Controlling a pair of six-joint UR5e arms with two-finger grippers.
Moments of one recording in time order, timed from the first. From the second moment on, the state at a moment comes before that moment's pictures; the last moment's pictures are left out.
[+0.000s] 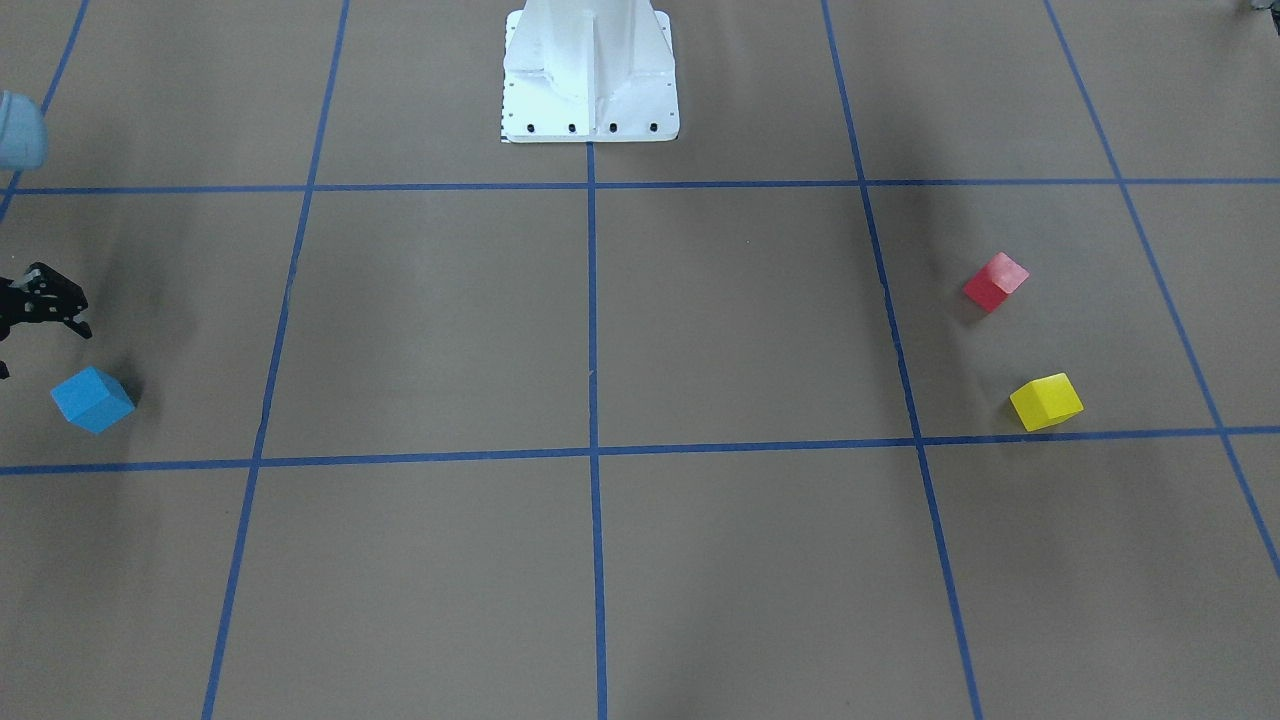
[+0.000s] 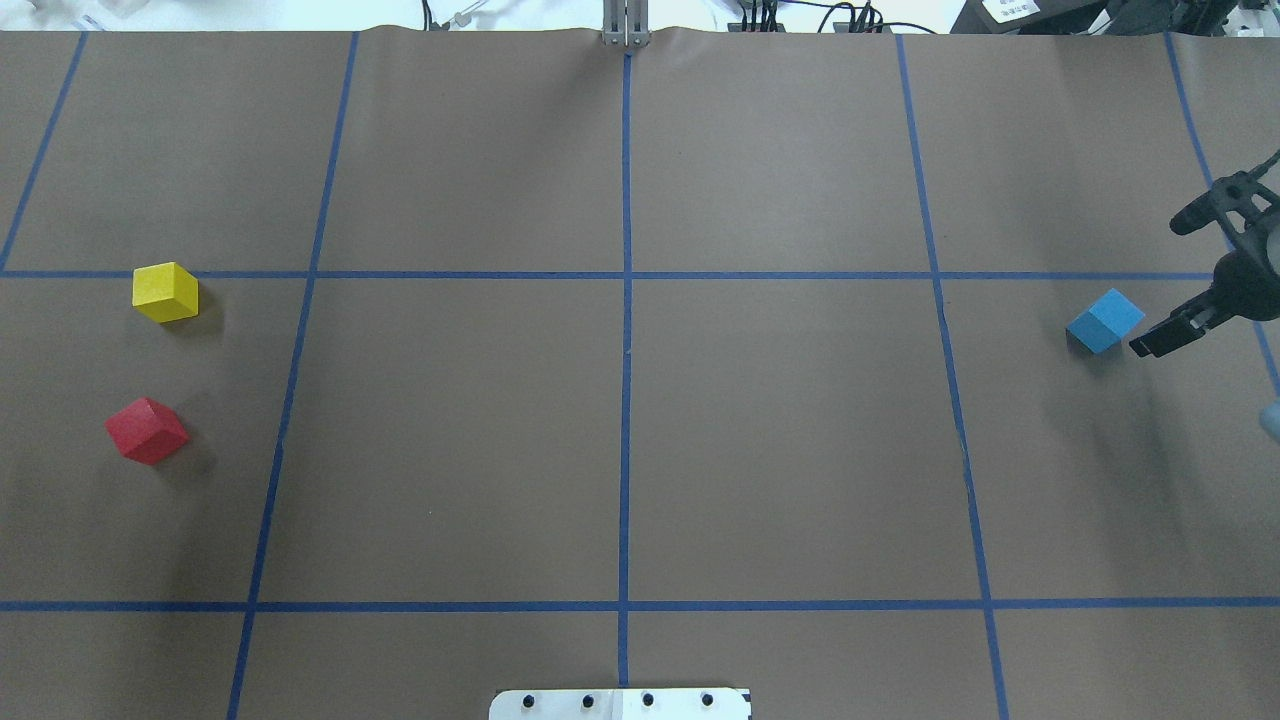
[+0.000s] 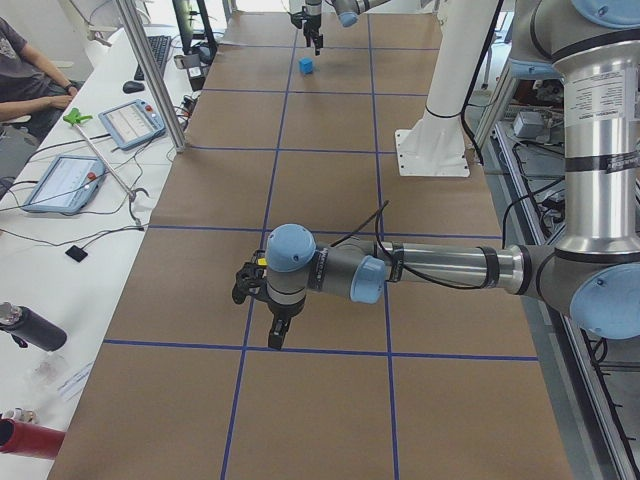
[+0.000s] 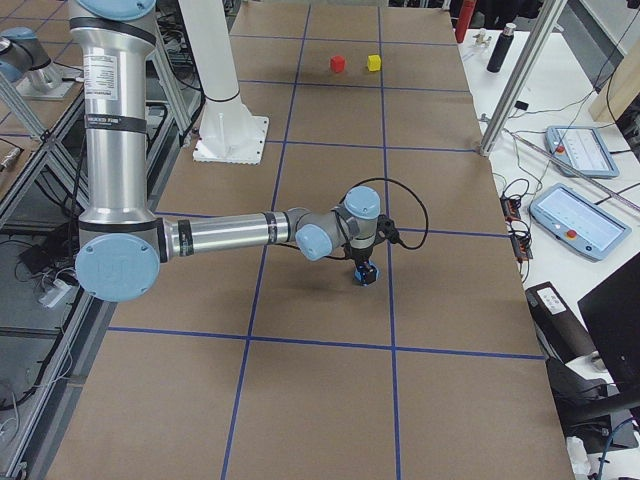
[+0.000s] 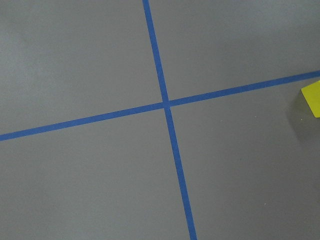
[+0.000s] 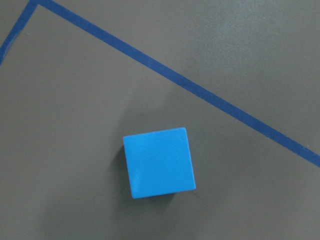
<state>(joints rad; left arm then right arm) -1.54 -1.45 -1.72 -1.76 -2.32 0.03 1.08 -1.58 1.66 -1.16 2.23 0.11</state>
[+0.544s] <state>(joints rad) -1.54 -1.45 -1.72 -1.76 -2.32 0.03 1.06 -1.53 1.57 -1.16 2.24 0.10</state>
